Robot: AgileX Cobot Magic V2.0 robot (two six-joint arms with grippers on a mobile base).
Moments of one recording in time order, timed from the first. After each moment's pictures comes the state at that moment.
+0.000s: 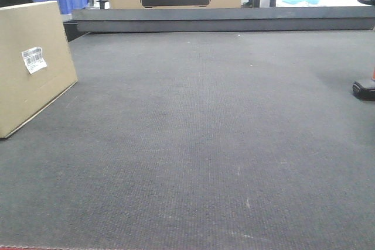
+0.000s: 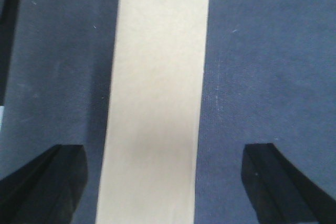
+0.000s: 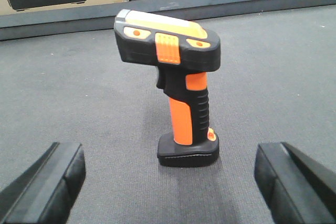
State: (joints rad) left arm -0.08 1.53 -1.52 0.12 1.10 -0.21; right arm -0.03 0.86 -0.20 0.04 -0.43 0.12
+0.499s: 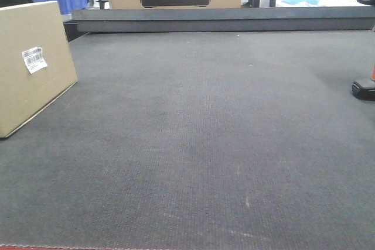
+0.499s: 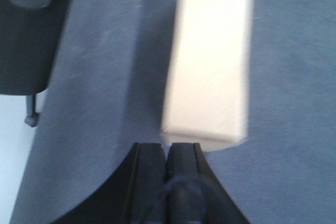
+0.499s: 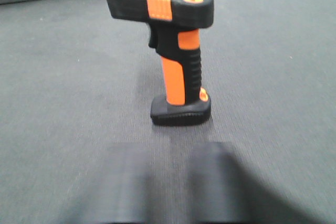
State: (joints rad) left arm 0.02 1.13 -1.15 0.12 0.99 -0.21; right arm -0.03 0.75 -0.20 0.04 -0.20 0.12
